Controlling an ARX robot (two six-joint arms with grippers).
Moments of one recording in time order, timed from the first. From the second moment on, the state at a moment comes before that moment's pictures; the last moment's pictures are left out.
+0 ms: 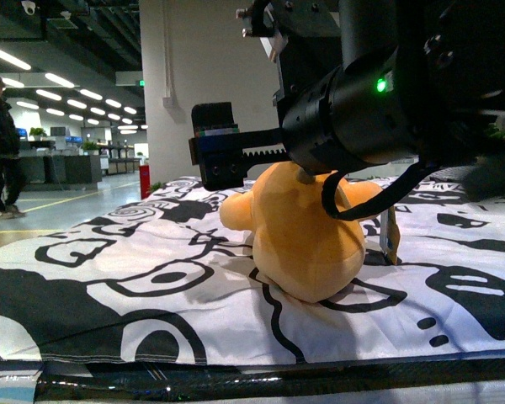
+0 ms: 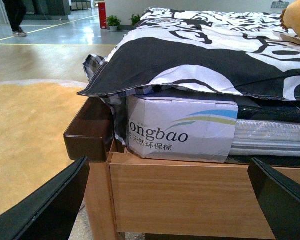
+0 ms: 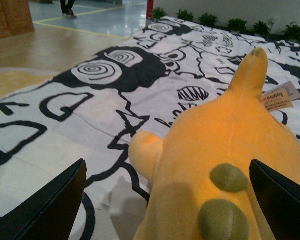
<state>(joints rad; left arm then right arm) 0.00 0.00 0.01 0.00 0.00 0.00 0.49 1.67 1.26 0.36 0.23 -0.08</state>
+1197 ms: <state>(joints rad) 0.00 0.00 0.01 0.00 0.00 0.00 0.42 1.55 1.15 0.37 0.16 -0.01</state>
